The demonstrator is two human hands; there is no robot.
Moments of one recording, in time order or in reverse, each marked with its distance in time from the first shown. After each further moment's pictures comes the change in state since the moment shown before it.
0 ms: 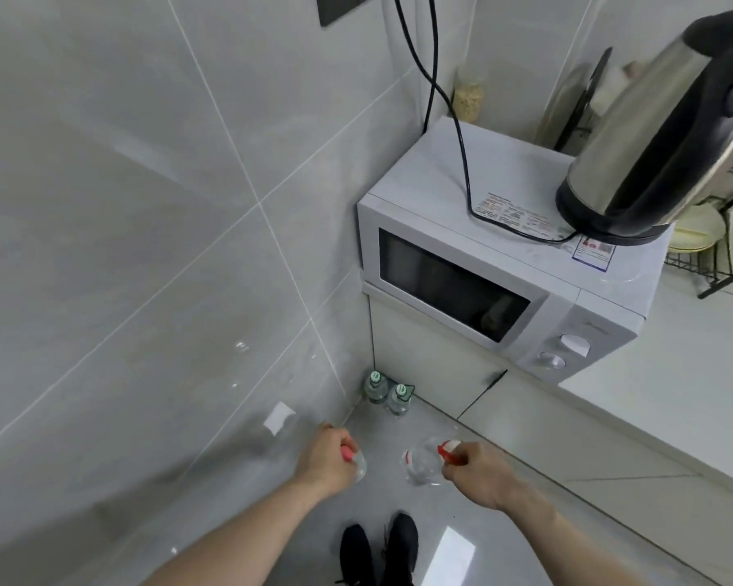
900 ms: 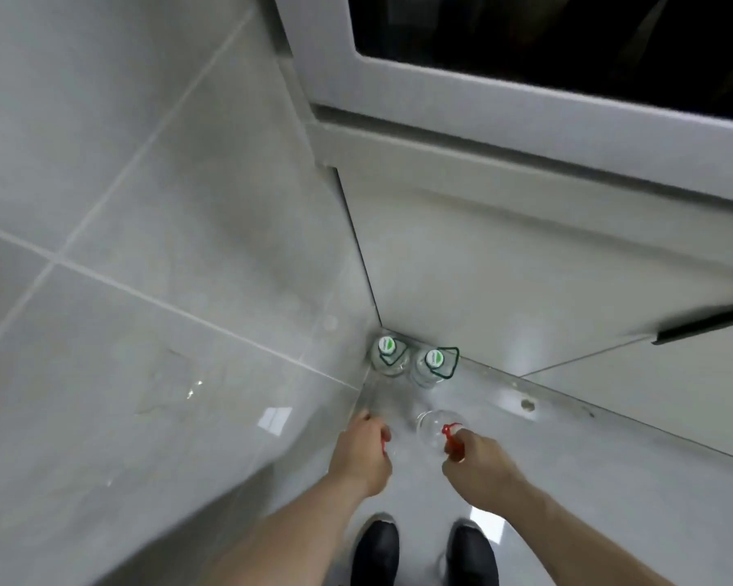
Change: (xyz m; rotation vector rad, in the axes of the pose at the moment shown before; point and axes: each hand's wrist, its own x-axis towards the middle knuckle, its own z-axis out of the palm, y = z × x) left_hand 0.332 -0.130 0.216 0.247 -0.154 0.179; right_hand 0.368 0.071 0.223 0.174 -0.036 0.137
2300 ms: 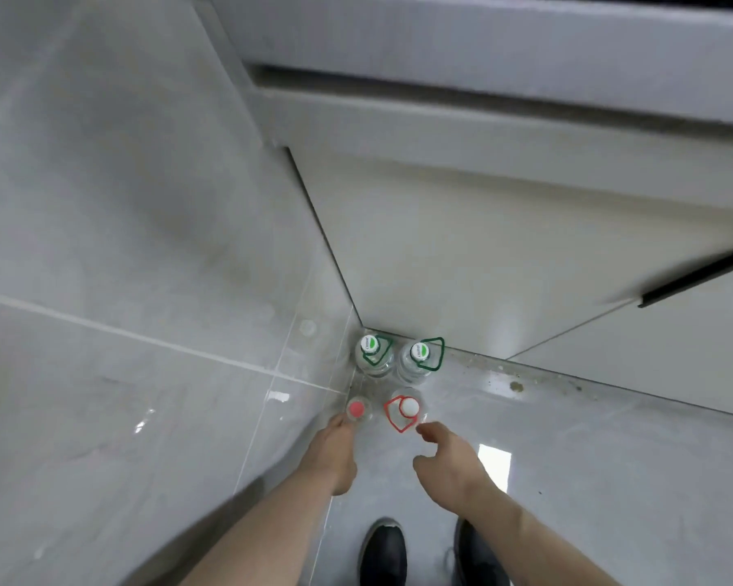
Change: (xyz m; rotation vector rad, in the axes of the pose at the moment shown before) left_hand 0.046 -0.059 0.013 0.142 -0.209 0.006; right_hand -0.001 -0.027 0.035 0.354 0.018 0.074
